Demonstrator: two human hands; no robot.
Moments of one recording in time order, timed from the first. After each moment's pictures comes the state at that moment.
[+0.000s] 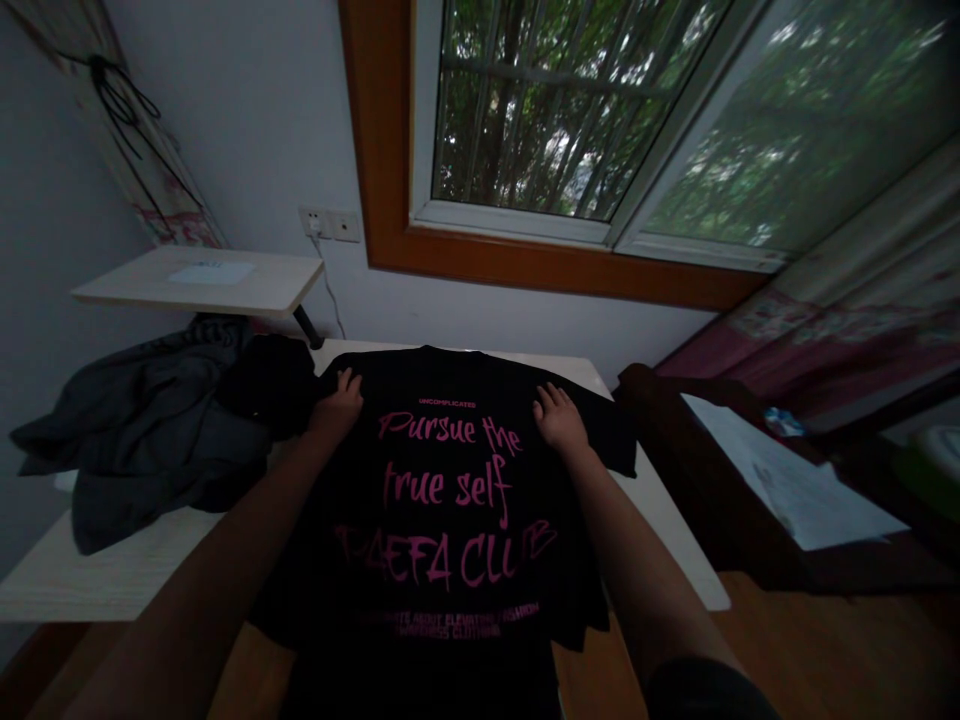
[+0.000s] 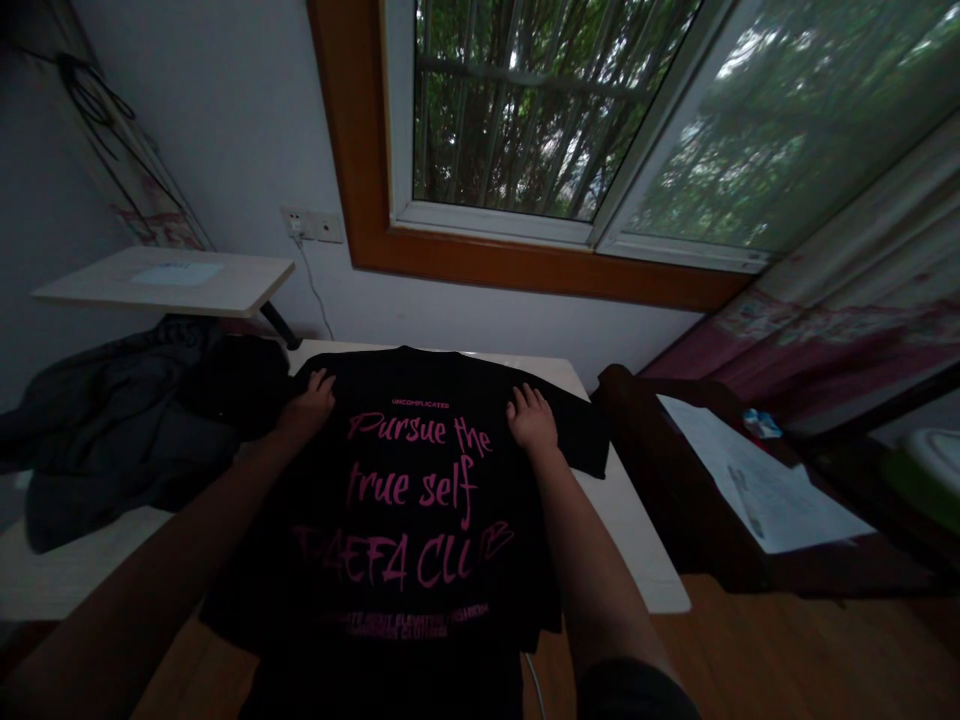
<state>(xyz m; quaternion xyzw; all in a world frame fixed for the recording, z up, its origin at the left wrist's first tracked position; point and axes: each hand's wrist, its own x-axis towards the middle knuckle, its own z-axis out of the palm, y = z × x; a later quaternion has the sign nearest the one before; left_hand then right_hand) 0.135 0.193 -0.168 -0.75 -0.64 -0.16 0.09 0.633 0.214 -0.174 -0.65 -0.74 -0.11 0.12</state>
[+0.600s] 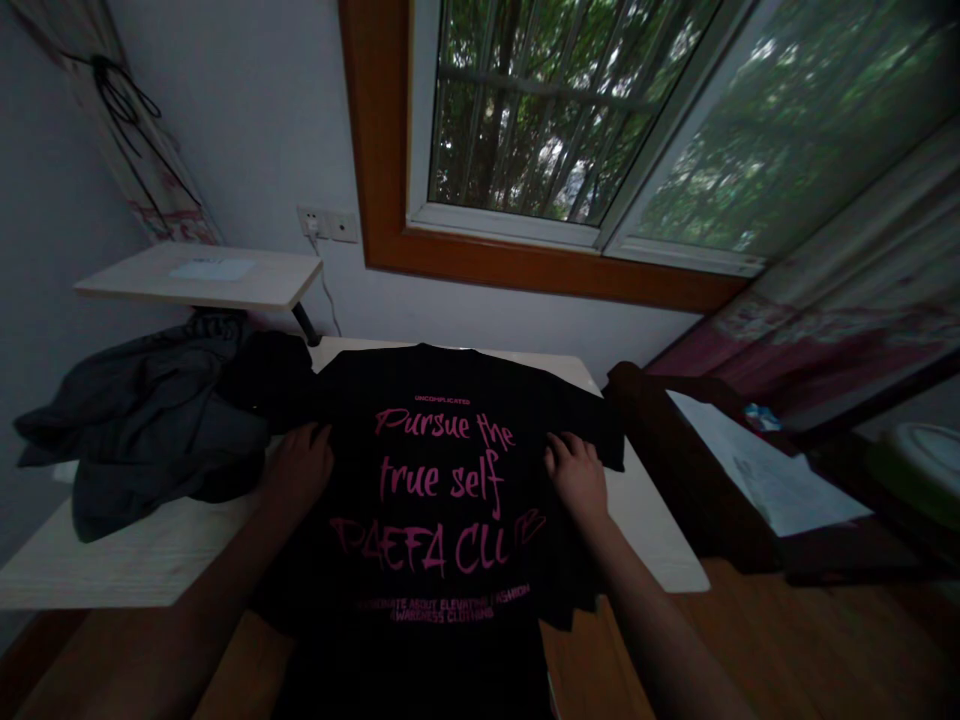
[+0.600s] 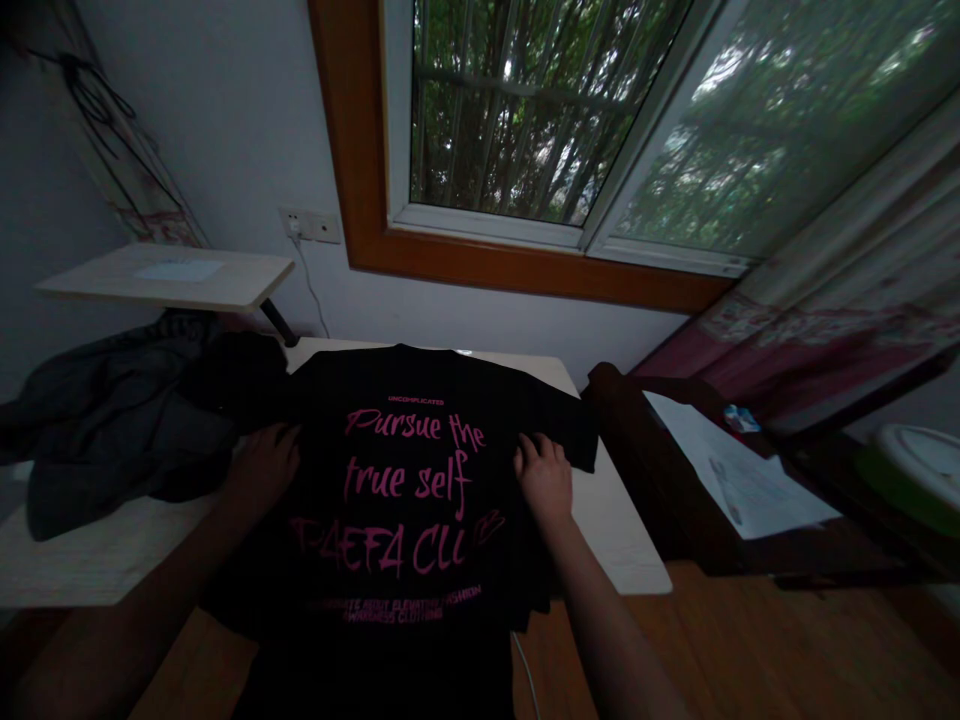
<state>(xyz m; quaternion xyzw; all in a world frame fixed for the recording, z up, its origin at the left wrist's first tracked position) 0.121 0.053 -0.153 -0.73 -0.66 -0.14 0.12 0.627 0.072 -0.152 -0.67 -0.71 -0.16 0.15</state>
